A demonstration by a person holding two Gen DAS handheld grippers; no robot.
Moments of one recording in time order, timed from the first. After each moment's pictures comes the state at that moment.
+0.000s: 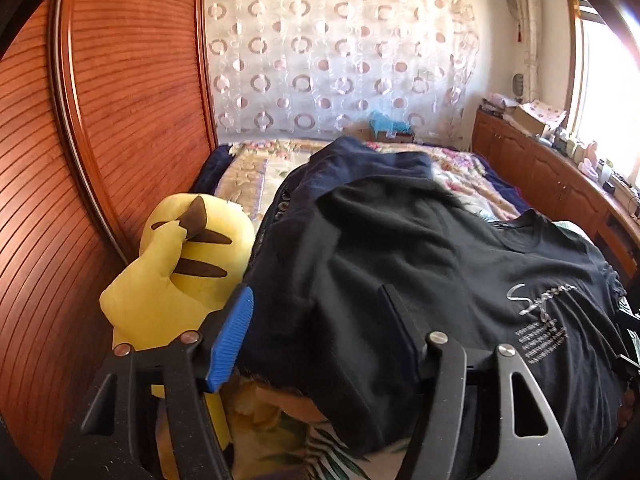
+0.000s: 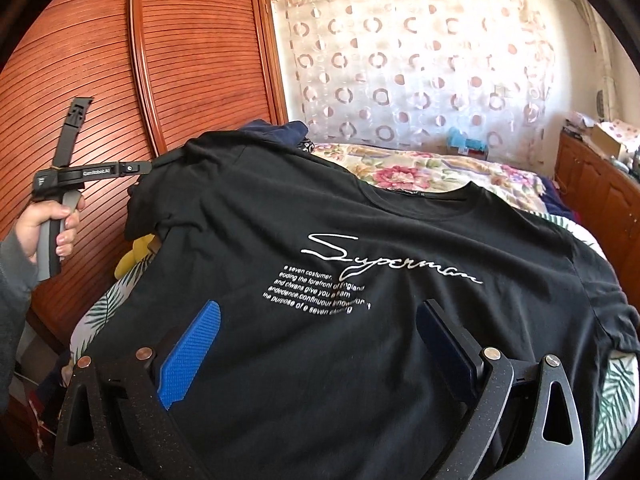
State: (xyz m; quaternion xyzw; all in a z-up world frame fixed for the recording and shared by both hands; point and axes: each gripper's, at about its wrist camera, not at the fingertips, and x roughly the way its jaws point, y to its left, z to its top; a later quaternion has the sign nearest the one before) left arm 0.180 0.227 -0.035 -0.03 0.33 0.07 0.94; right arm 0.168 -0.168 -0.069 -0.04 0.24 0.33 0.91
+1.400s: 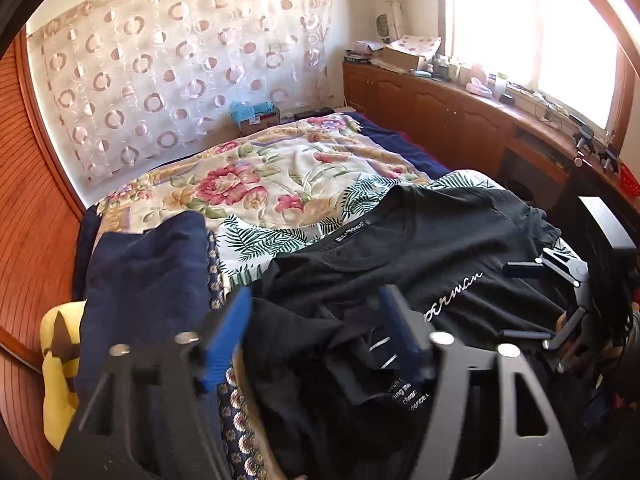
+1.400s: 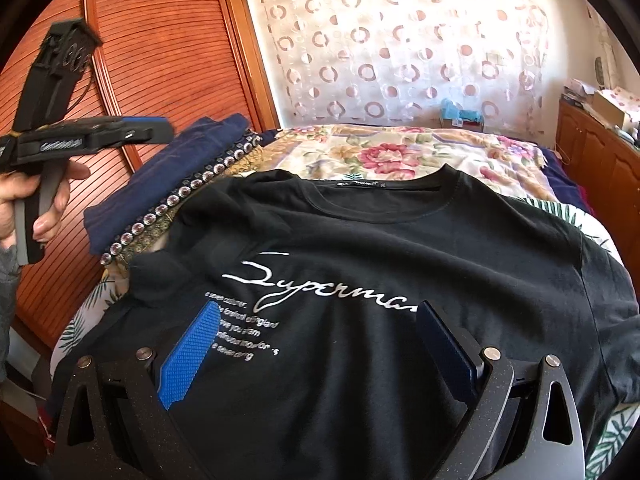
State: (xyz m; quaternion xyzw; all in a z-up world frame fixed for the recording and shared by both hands) left arm 0.265 0.065 0.010 0.09 0.37 -0.15 0.91; right arm 0.252 -0.151 -0.077 -0.02 0.29 0.31 0.90
